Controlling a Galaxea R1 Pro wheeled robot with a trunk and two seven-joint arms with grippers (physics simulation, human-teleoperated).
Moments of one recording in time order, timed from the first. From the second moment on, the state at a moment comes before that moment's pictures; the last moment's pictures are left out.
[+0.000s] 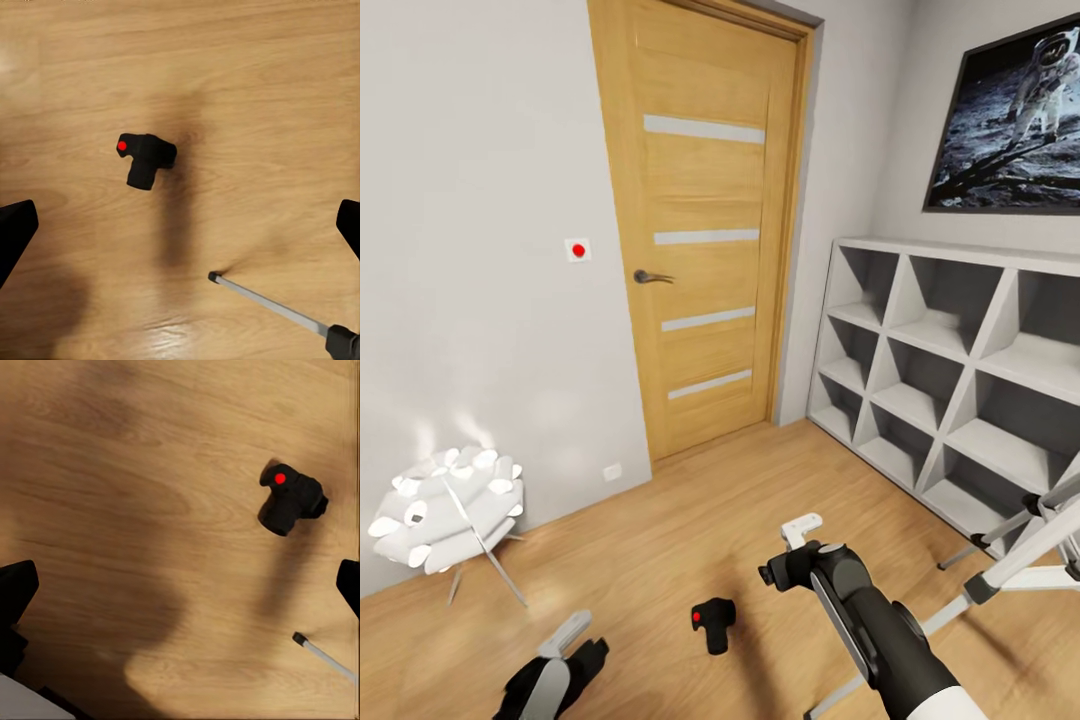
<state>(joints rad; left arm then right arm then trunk) -0.21 -0.06 0.10 -0.99 0.73 0.45 0.51 -0.46 0.01 0.31 -1.12 0.03 0.80 0.12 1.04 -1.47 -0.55</state>
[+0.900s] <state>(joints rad) -0.35 -0.03 0.04 -0.89 0.72 0.47 0.46 -0.45 0.02 0.32 -1.21 0.03 0.82 0.12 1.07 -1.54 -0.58</state>
